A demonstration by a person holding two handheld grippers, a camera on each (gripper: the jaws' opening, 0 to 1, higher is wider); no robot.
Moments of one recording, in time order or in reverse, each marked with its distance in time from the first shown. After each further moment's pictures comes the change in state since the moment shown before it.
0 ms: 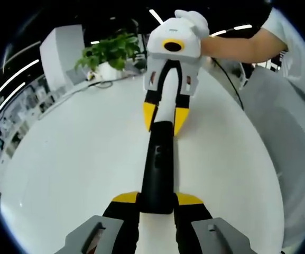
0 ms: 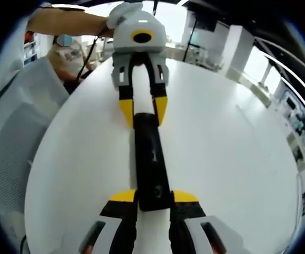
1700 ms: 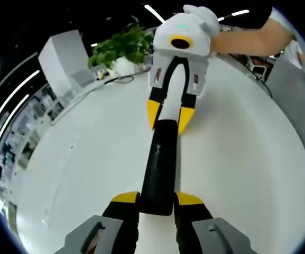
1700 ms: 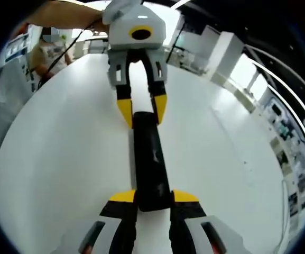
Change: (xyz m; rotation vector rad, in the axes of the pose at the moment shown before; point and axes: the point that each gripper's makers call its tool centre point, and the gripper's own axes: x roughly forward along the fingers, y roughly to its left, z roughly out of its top) left arm 0.011 0.116 -0.007 0.081 0.051 0.098; right arm 0.024 -0.111 0.002 -0.018 -0.018 -0.144
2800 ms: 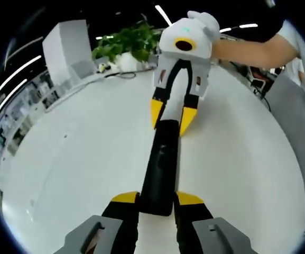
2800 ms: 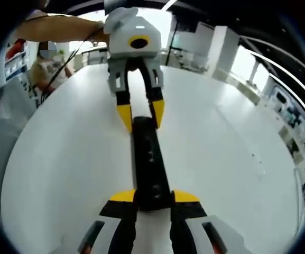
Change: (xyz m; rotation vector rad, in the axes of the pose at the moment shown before) left arm 0.006 0.006 -0.008 -0.117 -0.017 -0.093; right arm 0.004 -0.002 -0.001 0.098 -0.040 0.090
